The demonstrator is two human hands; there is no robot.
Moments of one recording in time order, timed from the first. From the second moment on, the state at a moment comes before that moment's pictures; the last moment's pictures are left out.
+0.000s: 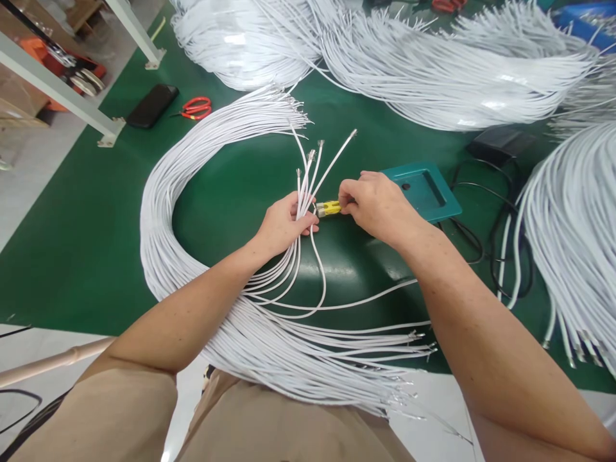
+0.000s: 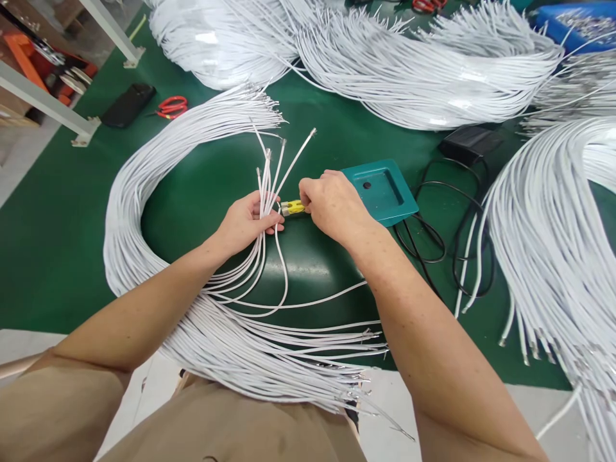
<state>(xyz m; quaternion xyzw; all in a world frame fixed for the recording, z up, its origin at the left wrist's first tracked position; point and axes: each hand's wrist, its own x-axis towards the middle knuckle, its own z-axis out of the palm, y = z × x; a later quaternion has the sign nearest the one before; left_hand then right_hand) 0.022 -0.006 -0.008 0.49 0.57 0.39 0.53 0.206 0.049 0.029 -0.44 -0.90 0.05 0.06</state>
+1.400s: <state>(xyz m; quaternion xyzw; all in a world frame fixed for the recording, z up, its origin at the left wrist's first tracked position) 0.010 -0.015 0.011 0.45 0.51 0.38 0.63 0.205 -0.036 0.069 -0.42 -0.86 0.30 0.04</state>
